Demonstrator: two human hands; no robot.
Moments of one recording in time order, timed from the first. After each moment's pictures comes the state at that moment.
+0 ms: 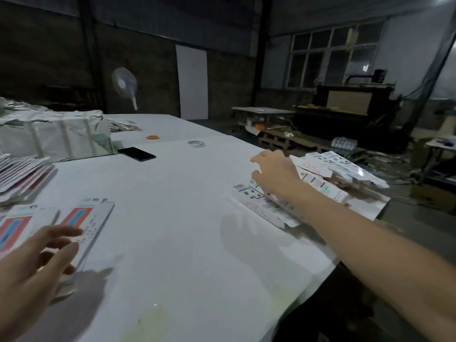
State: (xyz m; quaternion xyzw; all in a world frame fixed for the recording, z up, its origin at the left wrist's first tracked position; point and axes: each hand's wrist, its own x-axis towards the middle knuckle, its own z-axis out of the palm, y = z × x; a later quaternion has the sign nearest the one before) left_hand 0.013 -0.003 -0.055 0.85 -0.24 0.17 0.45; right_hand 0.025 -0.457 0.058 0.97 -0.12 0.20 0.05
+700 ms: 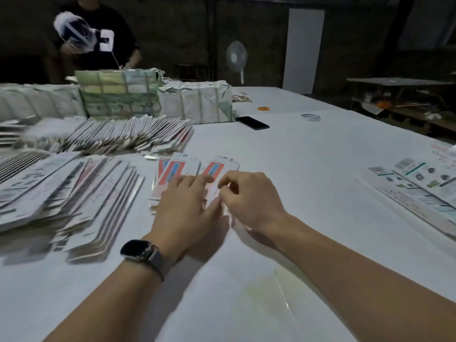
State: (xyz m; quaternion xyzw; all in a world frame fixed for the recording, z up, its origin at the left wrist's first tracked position) left_hand 0.001 -0.018 -0.027 0.96 -0.09 0.18 0.22; right_hand 0.015 -0.171 -0.009 0.92 0.17 0.17 -0.31
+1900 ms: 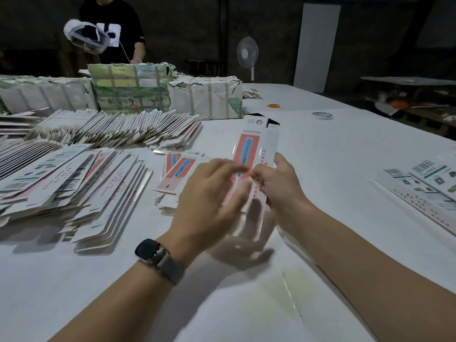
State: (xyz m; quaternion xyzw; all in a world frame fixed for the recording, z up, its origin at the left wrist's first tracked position) left_hand -0.019 -0.039 -0.016 0.84 -0.22 0.32 0.37; right_hand 0.035 -0.182 -0.012 0.67 0.01 0.05 -0.74
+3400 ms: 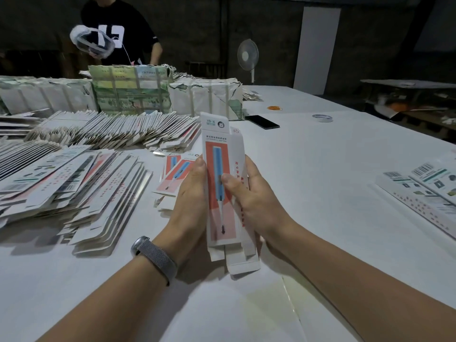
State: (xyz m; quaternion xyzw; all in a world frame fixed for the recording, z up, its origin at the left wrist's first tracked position) left_hand -0.004 -0.036 -0.024 0.65 -0.07 0.15 0.74; right_hand 0.005 -0.160 -0.016 0.69 0.22 0.00 -0.69
